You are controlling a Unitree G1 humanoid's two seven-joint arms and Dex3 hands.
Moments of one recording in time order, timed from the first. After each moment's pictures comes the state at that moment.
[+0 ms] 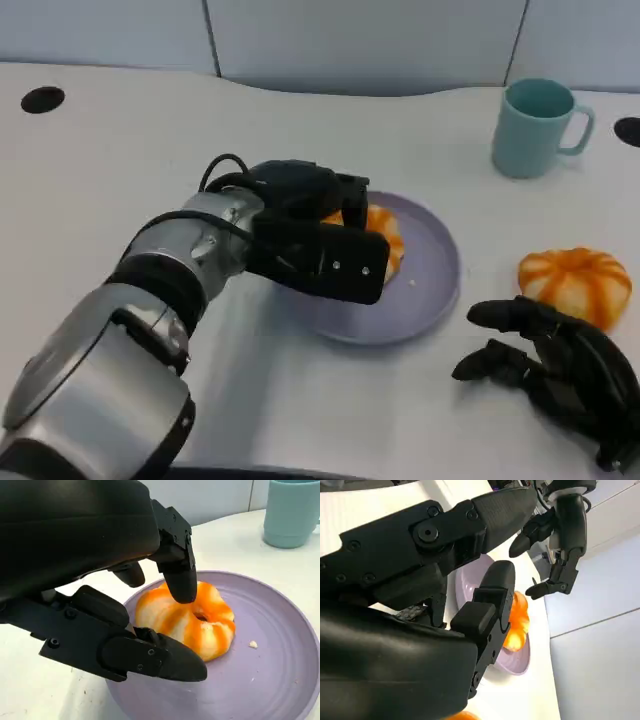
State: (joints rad) left arm -1.10 0.04 -0.58 1.31 0.70 -0.37 -0.06; right arm -0.32 -0.06 -0.23 0.89 0.36 -0.21 0.82
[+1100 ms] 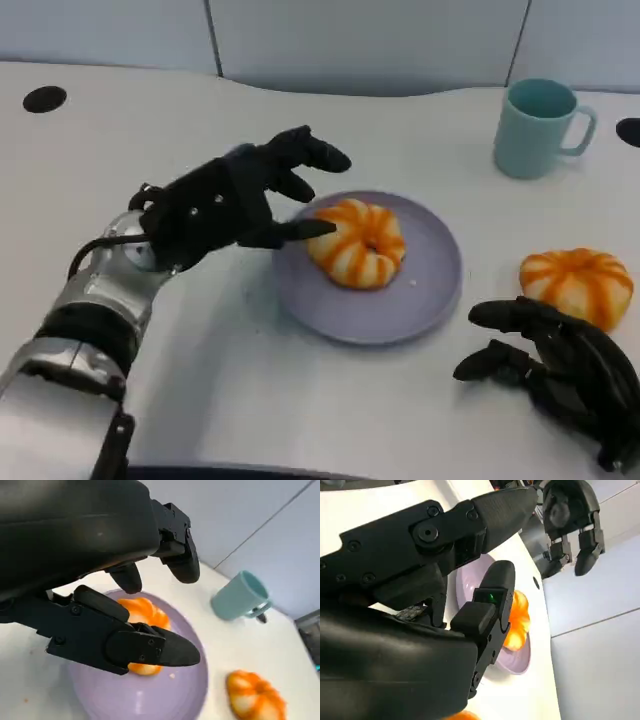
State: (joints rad) left arm -0.92 0.13 -0.14 1.24 0.20 -0.62 -0.38; right arm -0.32 -0.07 -0.23 0.88 0.36 -0.21 0.81
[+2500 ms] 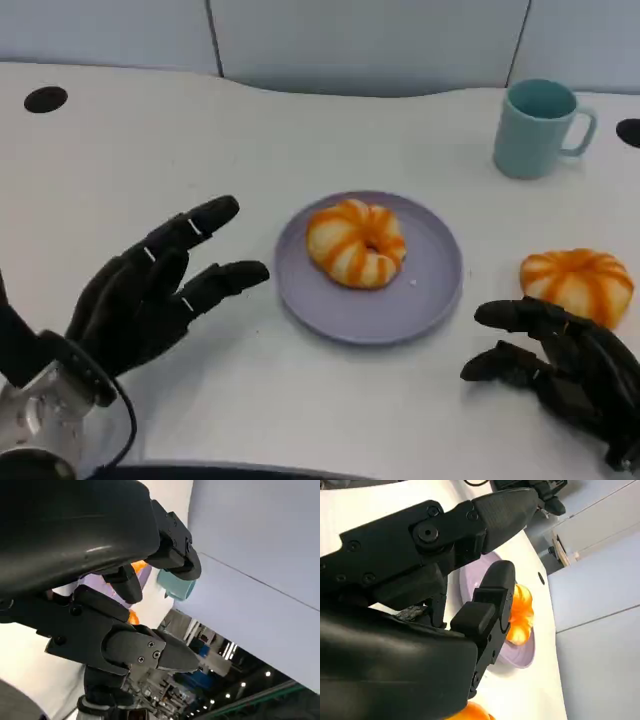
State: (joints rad) left arm -0.48 0.12 0.30 0.83 -0.52 0.10 -0.95; right arm -0.31 -0.09 -0.22 0.85 0.36 -0.16 0.80
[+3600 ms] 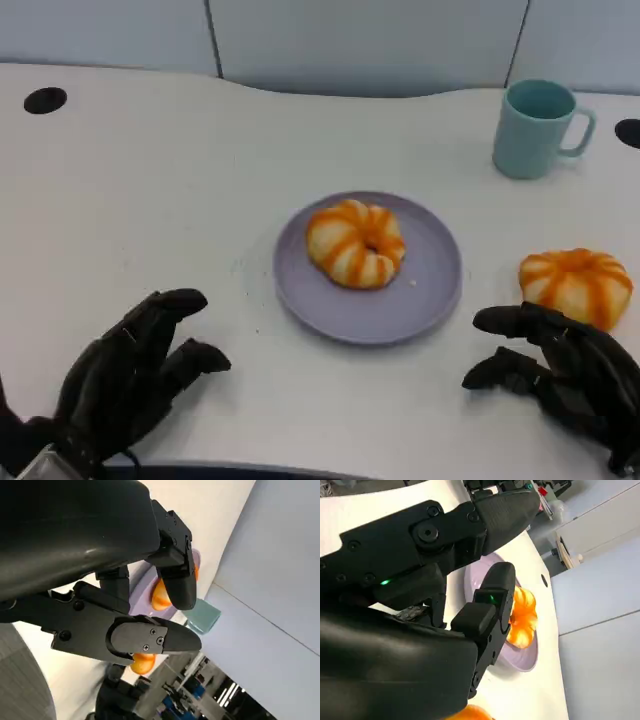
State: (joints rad) left arm -0.22 0.07 0.30 0.61 -0.50 0.12 -0.77; right arm -0.27 -0.09 -0.21 0.80 0.36 -0.14 0.80
